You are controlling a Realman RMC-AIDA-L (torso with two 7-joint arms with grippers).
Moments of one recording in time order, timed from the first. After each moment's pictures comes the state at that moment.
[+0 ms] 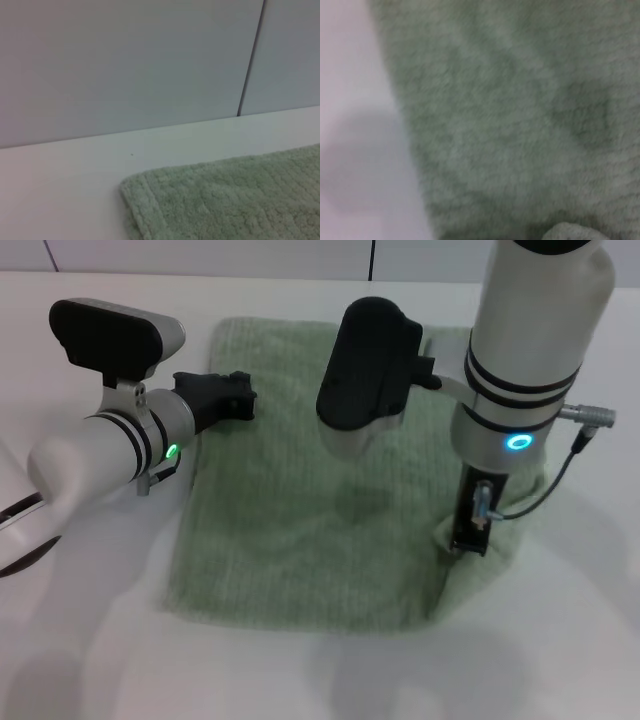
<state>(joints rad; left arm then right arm) -0.60 -2.07 1.92 0.50 0.28 0.22 -0.85 1.05 2.09 -1.88 -1.09 0.58 1.71 -0.48</state>
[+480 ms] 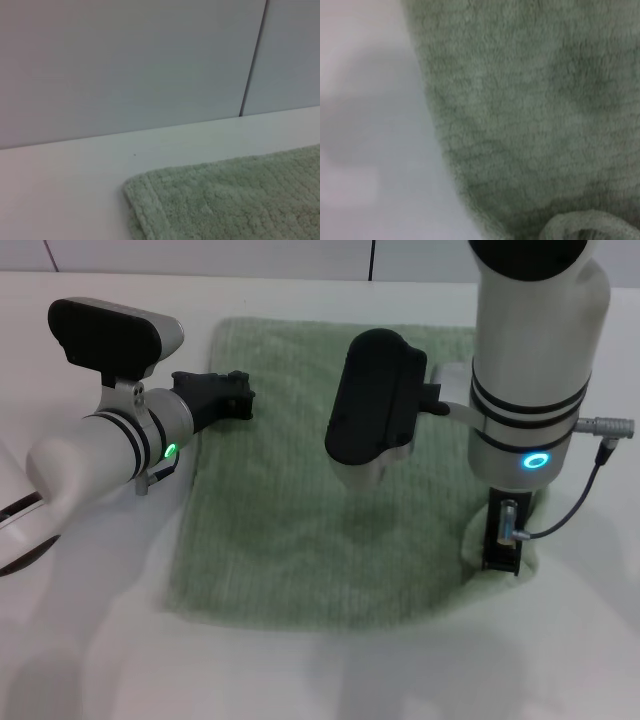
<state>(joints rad) -0.60 -2.07 1.91 0.50 0.28 0.22 -0.84 1.07 2.09 -1.96 -1.09 0.58 1.79 -0.44</state>
